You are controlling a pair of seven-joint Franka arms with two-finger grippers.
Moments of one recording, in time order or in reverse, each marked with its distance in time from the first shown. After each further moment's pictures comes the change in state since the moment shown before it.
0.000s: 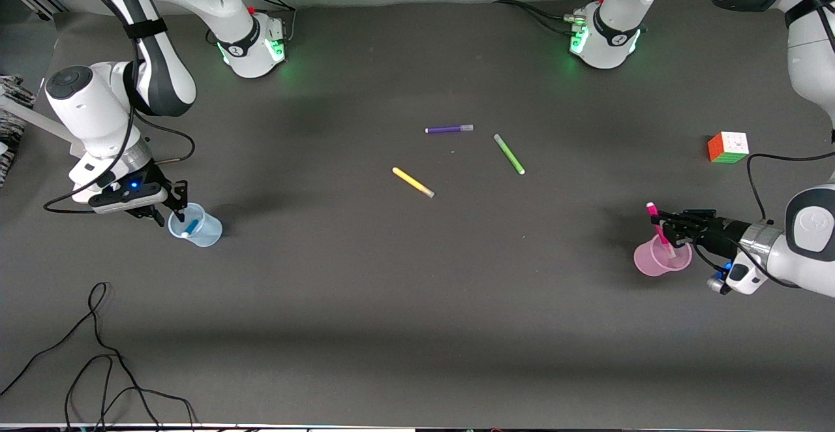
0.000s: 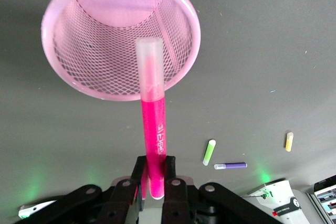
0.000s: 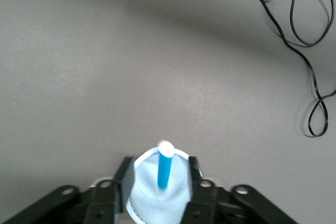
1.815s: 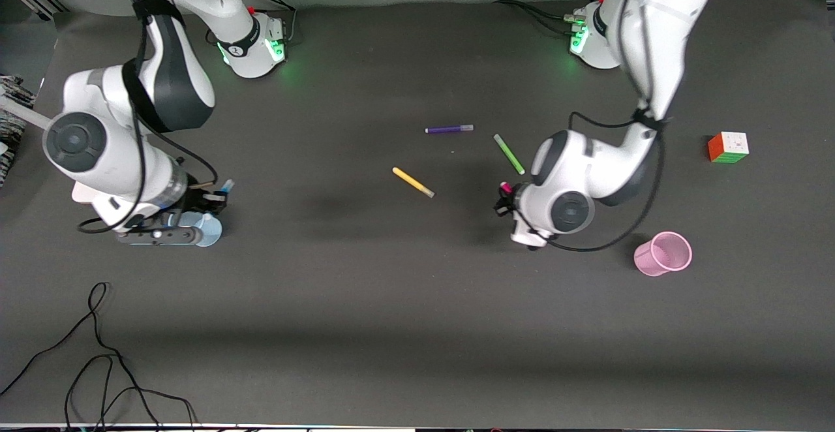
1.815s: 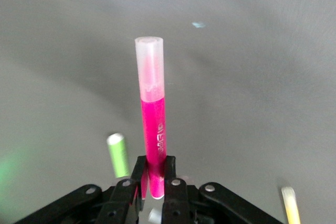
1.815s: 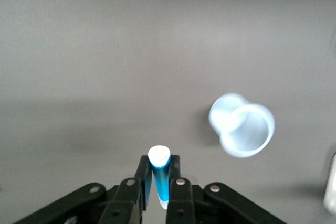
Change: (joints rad) left arm -0.567 -0.209 -0.008 -0.352 0.097 0.413 -0.692; right arm 0.000 0.185 0.237 0.669 0.011 -0.903 0.439
